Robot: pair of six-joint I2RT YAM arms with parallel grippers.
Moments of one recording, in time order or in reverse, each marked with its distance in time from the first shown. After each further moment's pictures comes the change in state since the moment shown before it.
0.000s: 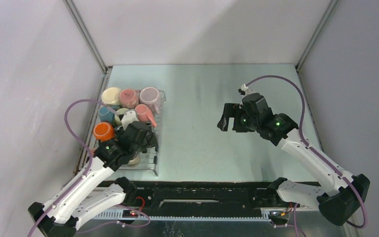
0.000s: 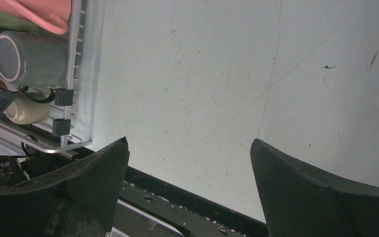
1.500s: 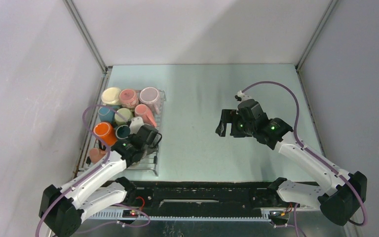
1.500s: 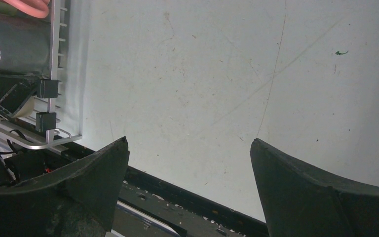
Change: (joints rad) left arm 0.040 0.134 -0.217 0.203 0.021 -0.085; right arm 0.041 -0.006 -0.098 0.058 0.015 0.025
